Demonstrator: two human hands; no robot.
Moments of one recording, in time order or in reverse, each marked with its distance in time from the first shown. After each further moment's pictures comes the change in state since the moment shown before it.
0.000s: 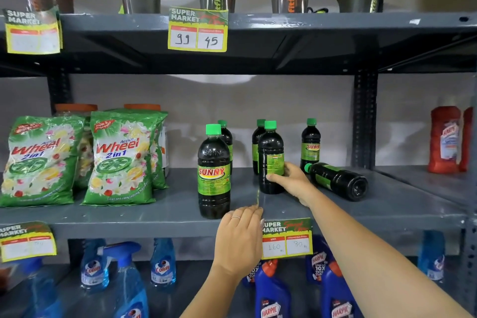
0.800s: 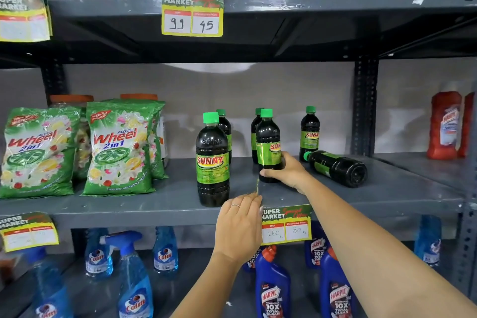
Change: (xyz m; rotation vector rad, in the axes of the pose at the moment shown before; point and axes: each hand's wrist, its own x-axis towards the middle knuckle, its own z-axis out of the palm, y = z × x) left_hand 0.000 0.003 -0.007 -0.041 -0.114 -0.064; right_hand -0.008 -0.004 0.004 -0.134 -0.019 -0.013
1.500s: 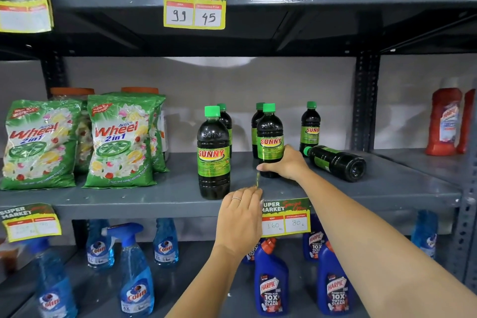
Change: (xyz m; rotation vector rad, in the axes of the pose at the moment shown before) left_hand -0.001 0.004 0.000 0.022 -0.035 -0.004; right_hand -0.005 -0.018 0.001 -0.255 0.109 0.073
